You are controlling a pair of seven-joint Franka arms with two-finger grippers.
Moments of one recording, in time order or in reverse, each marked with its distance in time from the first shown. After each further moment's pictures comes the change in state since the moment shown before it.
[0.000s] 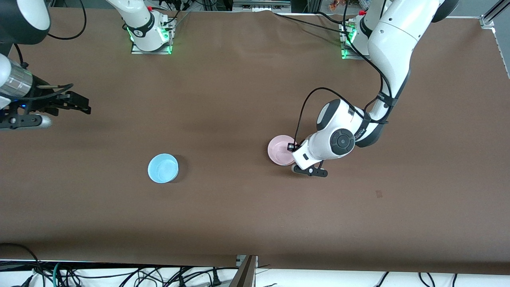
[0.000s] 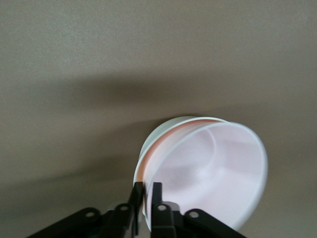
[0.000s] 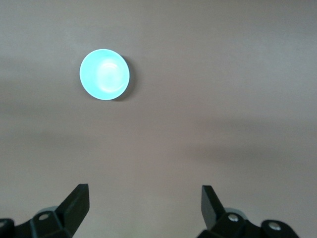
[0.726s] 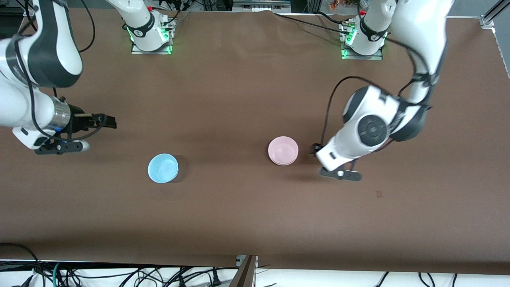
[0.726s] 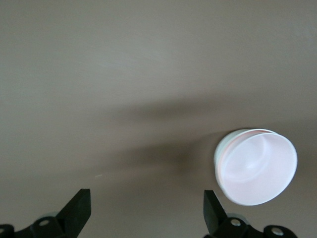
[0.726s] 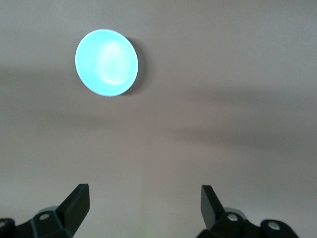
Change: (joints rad) left arm 0.048 -0.203 0.076 0.054 0.188 -0.219 0.001; right arm 0.018 0.178 -0.005 0.004 0.040 0.067 0.001
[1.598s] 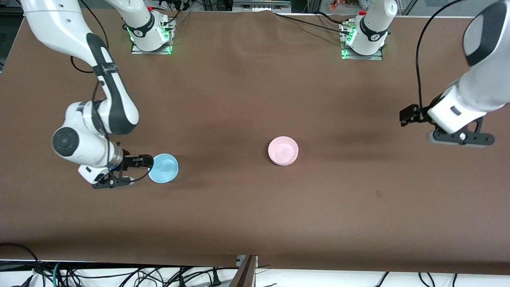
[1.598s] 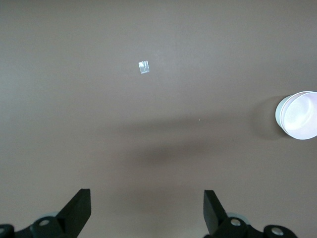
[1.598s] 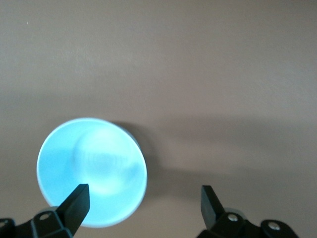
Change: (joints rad) left arm 0.242 -0.352 0.005 0.006 0.014 -0.355 0.207; right arm 0.073 0.284 0.003 -0.114 0.004 0.634 0.000
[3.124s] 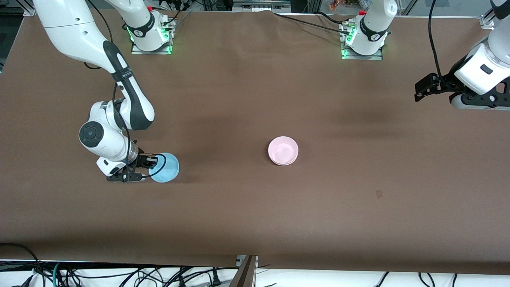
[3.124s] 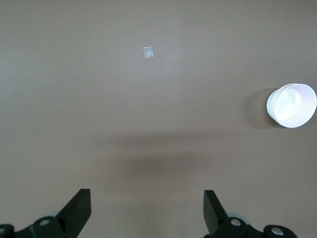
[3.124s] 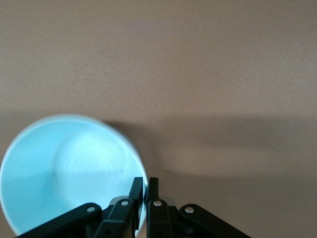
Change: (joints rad) left arm -0.032 -0.194 0.096 -0.169 -0.079 0.000 0.006; right arm 0.018 0.010 -0.001 -0.118 0.000 0.141 0.115
